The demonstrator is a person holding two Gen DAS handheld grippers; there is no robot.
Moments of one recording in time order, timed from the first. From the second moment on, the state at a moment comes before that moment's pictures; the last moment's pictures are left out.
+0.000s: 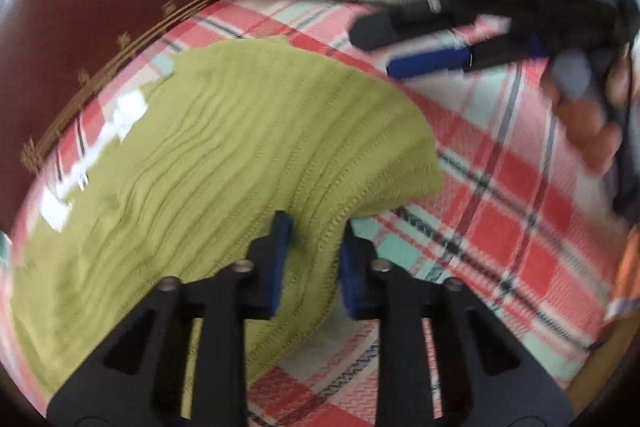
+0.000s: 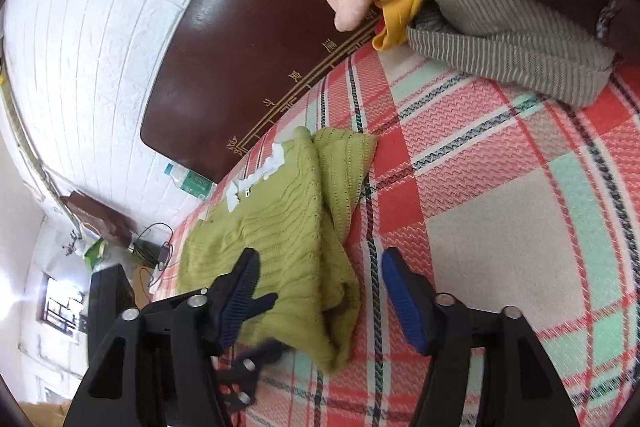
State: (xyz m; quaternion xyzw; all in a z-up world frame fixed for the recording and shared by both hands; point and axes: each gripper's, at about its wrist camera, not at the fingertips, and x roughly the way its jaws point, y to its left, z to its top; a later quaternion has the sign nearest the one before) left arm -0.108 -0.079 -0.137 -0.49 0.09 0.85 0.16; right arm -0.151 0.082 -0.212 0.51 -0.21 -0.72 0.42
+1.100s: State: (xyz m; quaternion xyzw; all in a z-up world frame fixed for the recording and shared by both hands) left arm 0.008 -0.314 -0.110 -0.37 -0.36 0.85 0.08; right arm -0.071 -0.246 -0.122 0.49 0.06 -0.70 0.51
